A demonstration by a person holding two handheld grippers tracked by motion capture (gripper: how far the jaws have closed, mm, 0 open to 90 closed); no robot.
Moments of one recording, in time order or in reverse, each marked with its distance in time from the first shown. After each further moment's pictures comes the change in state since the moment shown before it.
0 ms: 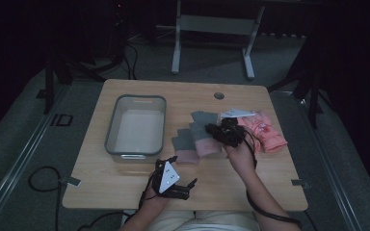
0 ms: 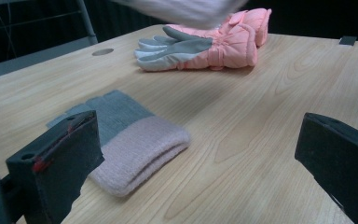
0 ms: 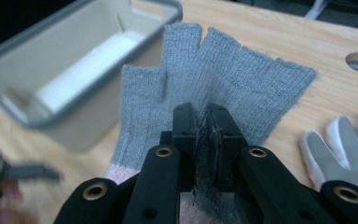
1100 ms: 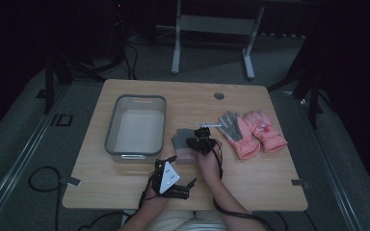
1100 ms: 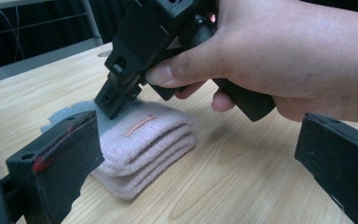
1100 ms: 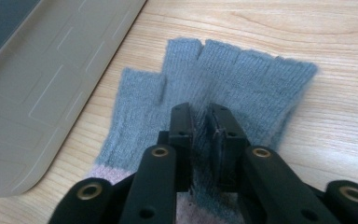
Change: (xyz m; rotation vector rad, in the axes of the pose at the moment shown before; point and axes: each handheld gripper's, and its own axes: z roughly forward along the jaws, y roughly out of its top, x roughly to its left) left arm 0.000 0.000 0.000 0.003 0.017 0.009; right arm 0.024 -0.048 0.114 0.152 -0.098 0.264
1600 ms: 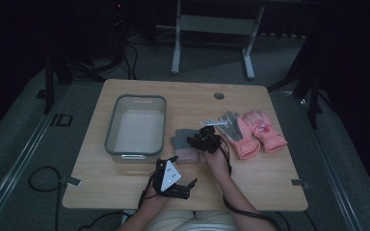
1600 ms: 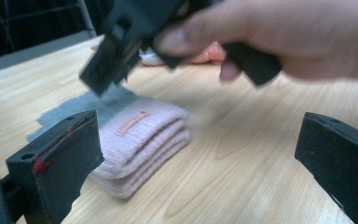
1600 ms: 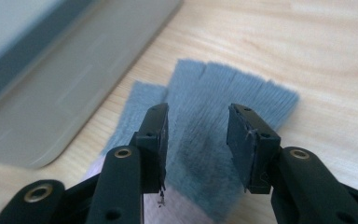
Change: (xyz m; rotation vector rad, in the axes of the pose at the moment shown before) left arm 0.001 0.002 0.005 0.049 -0.049 -0.005; right arm -0.015 0.008 -0.020 -0.049 0.094 -0.159
